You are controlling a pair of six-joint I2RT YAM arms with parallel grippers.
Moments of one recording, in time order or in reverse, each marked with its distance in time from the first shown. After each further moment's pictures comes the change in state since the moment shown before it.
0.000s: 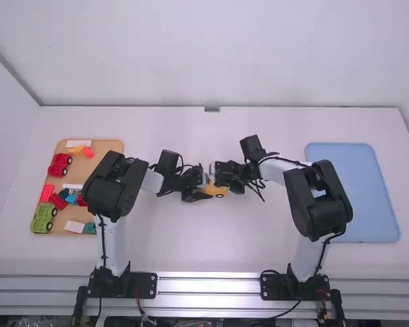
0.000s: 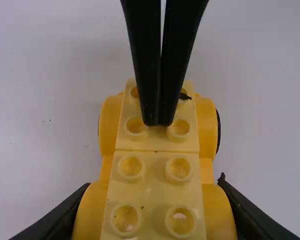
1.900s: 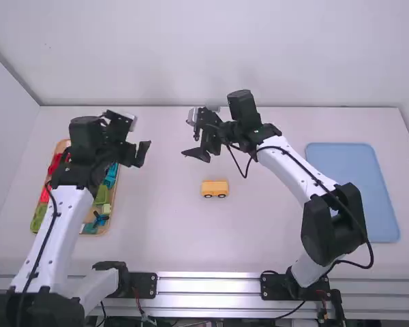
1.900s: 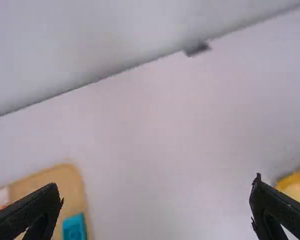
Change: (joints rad) left arm 0.354 -0.972 0.174 -0.791 -0.711 -0.663; right arm 0.124 -0.186 0.379 0.063 -0.138 0.494
